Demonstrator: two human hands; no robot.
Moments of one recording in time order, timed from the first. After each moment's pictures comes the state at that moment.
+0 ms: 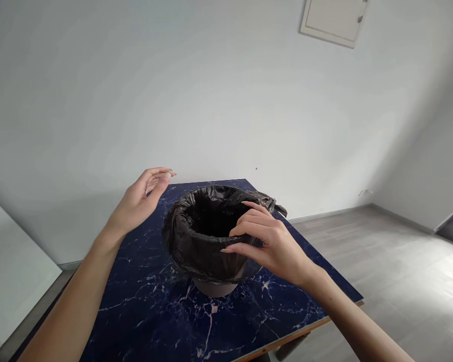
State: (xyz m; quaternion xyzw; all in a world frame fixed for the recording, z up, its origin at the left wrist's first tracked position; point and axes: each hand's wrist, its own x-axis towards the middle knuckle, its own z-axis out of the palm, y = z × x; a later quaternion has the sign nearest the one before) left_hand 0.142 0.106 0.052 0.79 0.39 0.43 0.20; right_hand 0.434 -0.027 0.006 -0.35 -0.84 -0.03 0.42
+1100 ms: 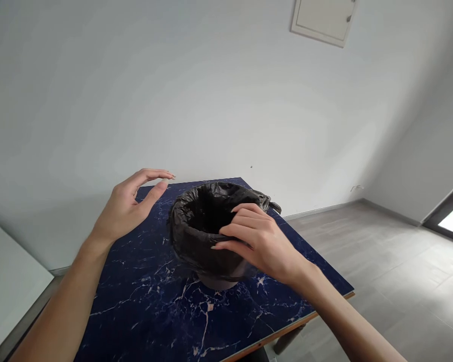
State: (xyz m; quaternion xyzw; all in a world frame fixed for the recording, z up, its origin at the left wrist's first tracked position) left_hand 0.149 0.087 0.063 0.83 0.32 0.45 0.08; right_hand 0.428 -0.026 0.010 -0.34 -0.84 -0.12 0.40
